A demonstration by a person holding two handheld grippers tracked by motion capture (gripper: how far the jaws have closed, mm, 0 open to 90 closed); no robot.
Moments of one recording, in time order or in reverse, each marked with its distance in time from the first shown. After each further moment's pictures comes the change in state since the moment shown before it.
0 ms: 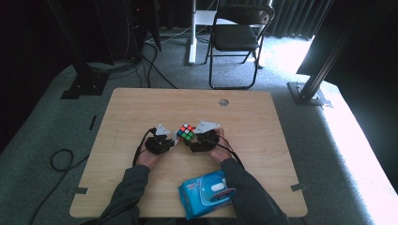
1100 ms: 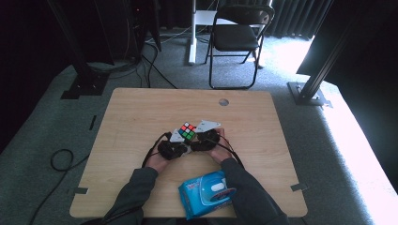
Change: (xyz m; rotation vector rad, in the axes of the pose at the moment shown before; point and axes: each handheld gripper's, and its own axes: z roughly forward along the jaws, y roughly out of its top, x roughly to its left) left arm -0.038 0.012 0.010 0.011 -0.083 0.157; right arm -0.003 -0.001 0.000 -0.001 -0.008 0.017
